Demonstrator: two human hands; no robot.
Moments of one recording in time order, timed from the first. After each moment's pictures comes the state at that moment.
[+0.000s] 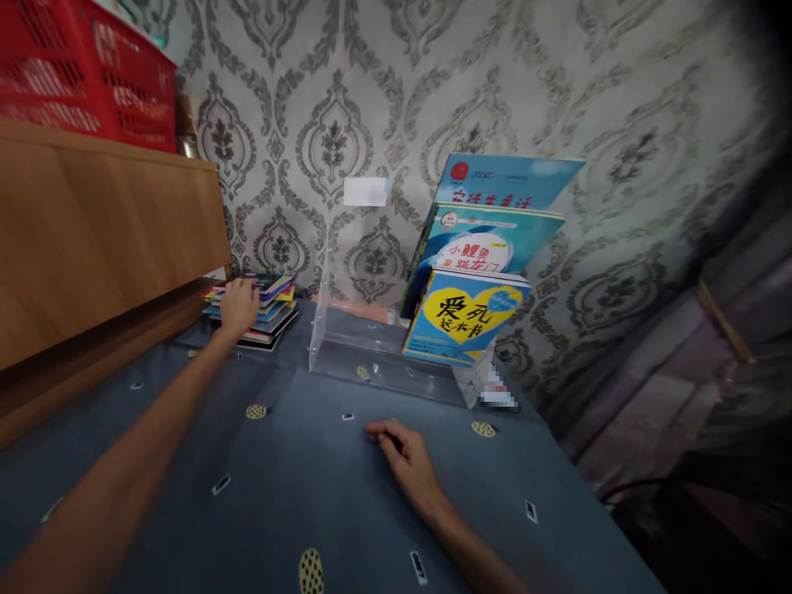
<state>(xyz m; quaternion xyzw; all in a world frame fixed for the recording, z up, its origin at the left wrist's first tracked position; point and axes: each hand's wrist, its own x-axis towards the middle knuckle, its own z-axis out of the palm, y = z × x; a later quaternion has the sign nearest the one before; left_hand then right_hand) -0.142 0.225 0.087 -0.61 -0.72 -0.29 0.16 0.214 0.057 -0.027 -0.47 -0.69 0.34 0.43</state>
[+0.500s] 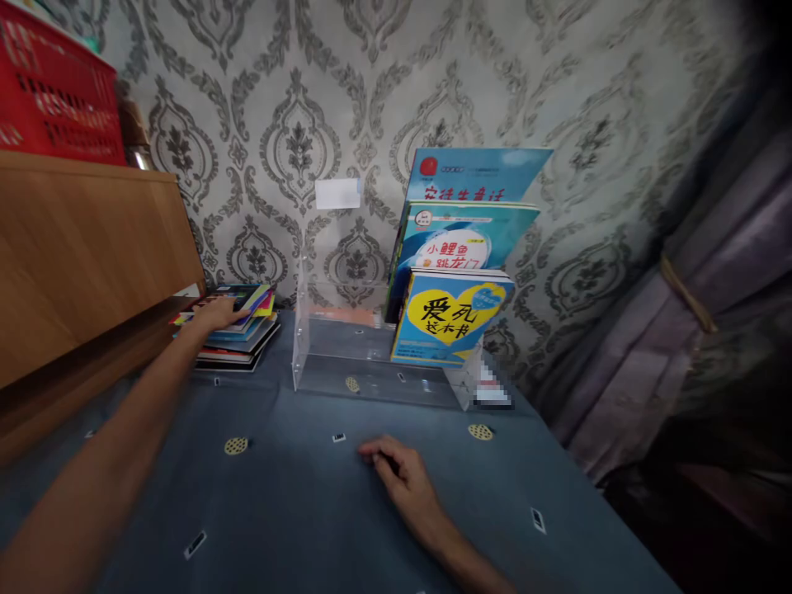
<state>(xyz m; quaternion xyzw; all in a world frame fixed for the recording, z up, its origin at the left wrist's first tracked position) -0.176 0.300 0.100 -0.67 -0.74 -0.01 0.10 0.217 0.057 -0.032 -0.47 -0.69 0.34 0.44</state>
